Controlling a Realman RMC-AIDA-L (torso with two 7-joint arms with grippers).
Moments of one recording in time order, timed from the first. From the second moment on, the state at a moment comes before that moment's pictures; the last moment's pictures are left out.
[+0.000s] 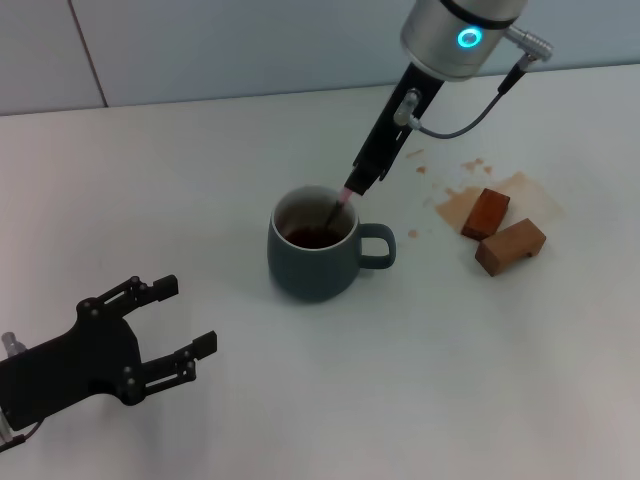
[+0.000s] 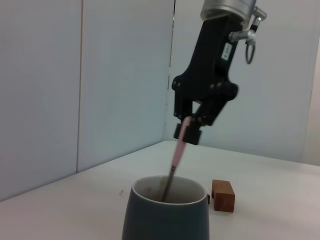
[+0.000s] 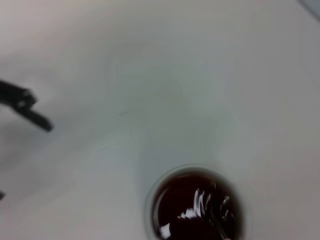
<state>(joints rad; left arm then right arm) -0.41 -2.06 0.47 0.33 2.00 1.60 -0.80 1.24 2.04 -1.14 -0.81 -2.68 -1.60 2.41</state>
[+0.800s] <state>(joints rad) -0.41 -2.07 0.47 0.32 2.00 1.60 -0.80 1.31 2.07 -1.13 -0.81 -2.72 -1.66 2.40</state>
